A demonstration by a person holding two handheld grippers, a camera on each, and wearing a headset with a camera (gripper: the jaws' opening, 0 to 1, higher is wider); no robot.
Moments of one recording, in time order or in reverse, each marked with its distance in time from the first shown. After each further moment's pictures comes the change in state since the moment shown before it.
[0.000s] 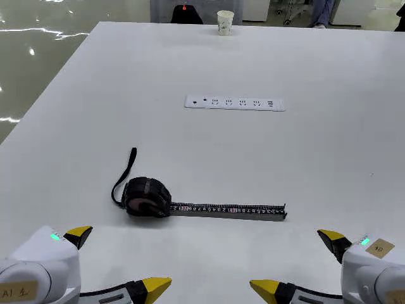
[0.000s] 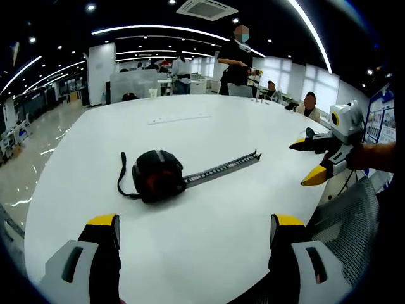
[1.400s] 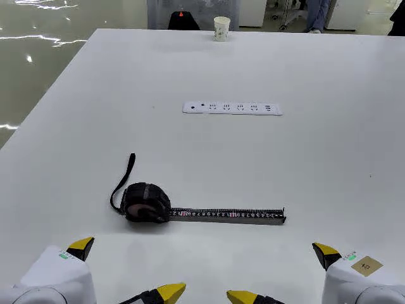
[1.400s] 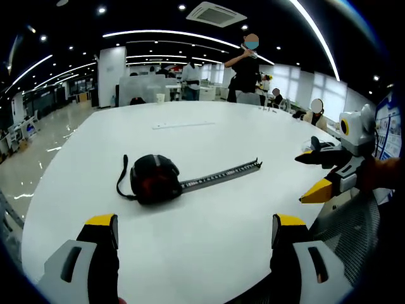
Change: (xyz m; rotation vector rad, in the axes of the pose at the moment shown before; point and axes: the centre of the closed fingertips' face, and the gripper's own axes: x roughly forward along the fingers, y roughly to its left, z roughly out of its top) left arm 0.000 -0.016 0.004 -0.036 -0.038 0.042; right arm -0.002 0.019 0.009 0.101 -0.035 -0.050
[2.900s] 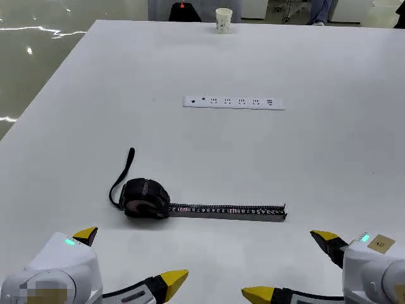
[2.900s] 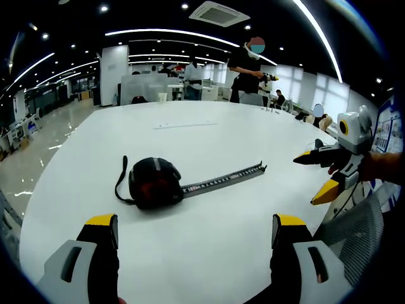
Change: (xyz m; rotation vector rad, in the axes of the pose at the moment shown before) left arm 0.015 0.004 0.008 -0.017 -0.002 0.015; right arm 0.004 -0.015 -0.001 -0.078 0.039 0.162
